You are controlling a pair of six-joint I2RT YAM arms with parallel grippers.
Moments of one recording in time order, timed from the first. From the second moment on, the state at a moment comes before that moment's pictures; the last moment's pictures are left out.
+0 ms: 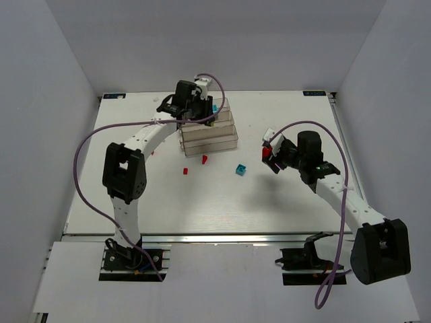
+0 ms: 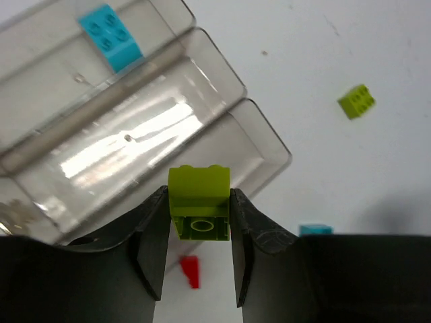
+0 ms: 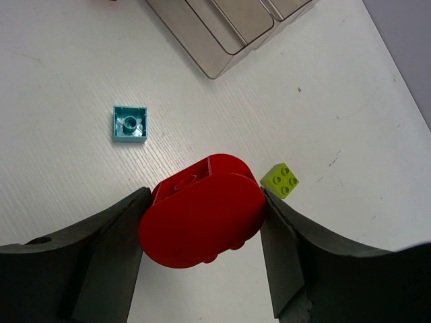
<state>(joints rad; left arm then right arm) -0.44 1.98 1.70 -0.34 0.23 -0.16 0.28 1.17 0.74 -0.08 -0.48 -0.70</state>
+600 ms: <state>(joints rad) -0.41 2.11 1.76 -0.32 0.27 0.58 0.27 1.15 0.74 -0.09 -0.54 -0.68</state>
